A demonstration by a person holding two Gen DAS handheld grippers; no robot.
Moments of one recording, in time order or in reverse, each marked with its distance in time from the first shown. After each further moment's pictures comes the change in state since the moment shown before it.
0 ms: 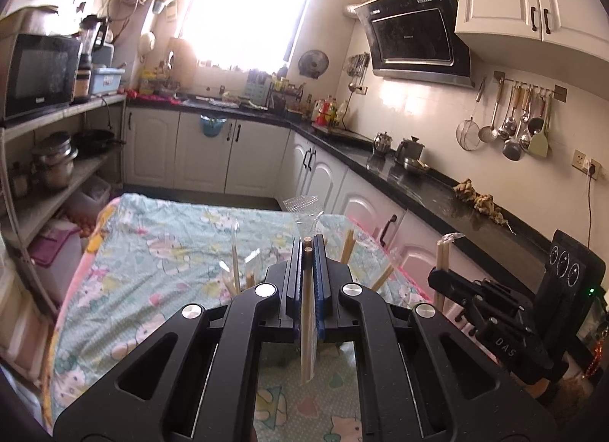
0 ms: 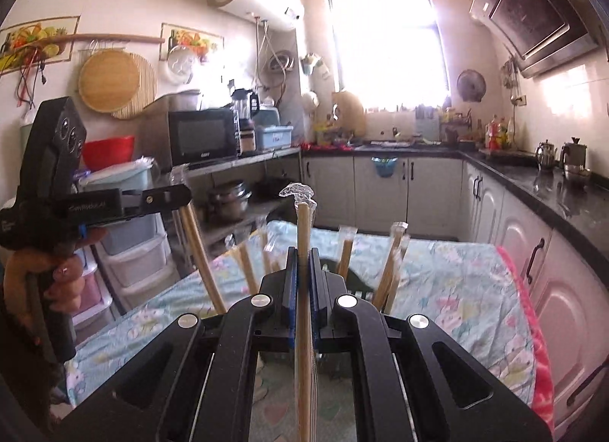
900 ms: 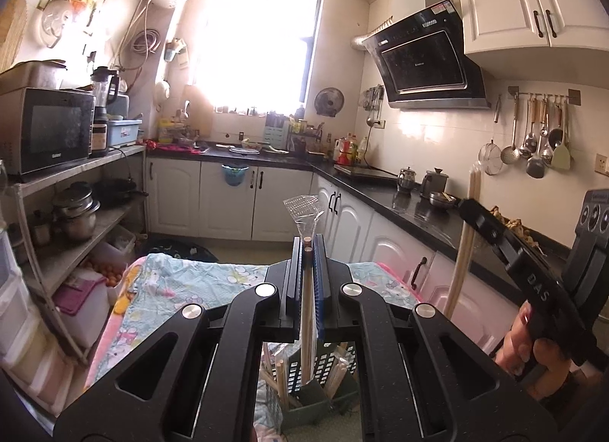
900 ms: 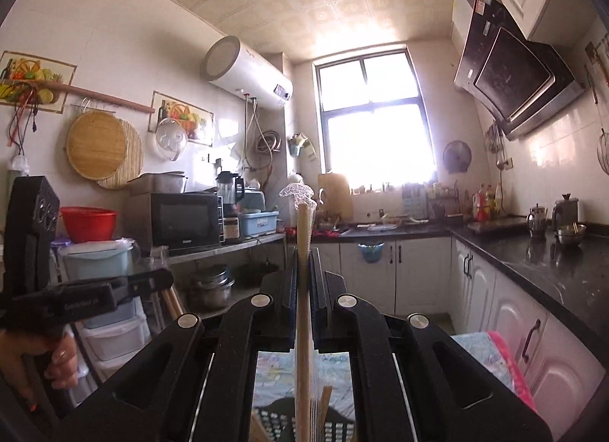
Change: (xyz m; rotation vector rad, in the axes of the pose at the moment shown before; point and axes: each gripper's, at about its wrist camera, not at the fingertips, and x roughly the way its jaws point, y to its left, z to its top) left arm 0.015 -0.003 0.045 0.075 -0.145 0.109; right arm 0.028 -0.028 0.077 -0.006 -0.312 -0.064
